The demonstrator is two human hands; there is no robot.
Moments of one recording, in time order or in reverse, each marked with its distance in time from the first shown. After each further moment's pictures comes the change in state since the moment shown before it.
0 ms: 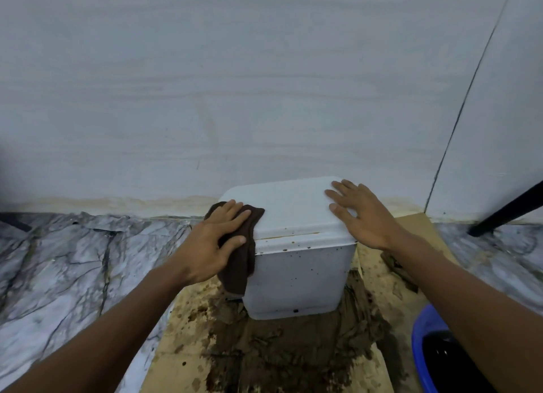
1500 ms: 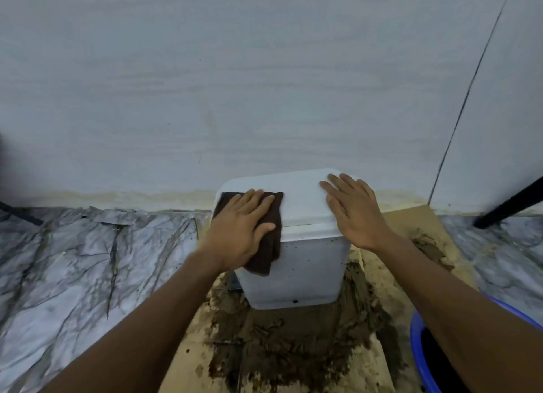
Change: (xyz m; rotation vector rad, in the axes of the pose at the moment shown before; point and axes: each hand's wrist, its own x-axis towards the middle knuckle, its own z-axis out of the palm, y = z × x) left_hand 0.029 0.040 0.029 0.406 -0.010 0.024; right_hand -0.006 -0.005 0.020 -0.134 0.175 -0.029
